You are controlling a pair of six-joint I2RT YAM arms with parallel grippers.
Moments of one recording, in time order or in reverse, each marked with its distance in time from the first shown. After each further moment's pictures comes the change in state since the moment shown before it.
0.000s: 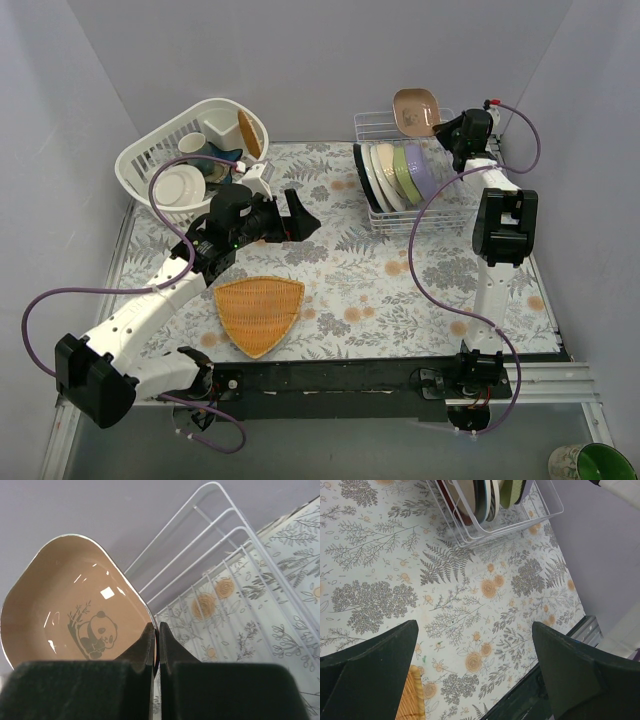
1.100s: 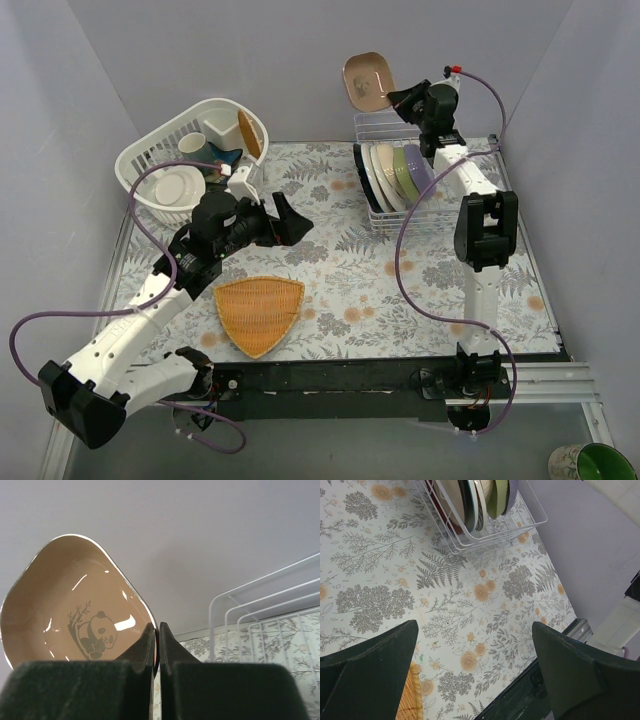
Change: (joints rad) left arm 0.000 -0.116 -0.017 -0.025 -0.012 0.000; right arm 0.185 -0.035 0.147 0.060 -0.060 0.074
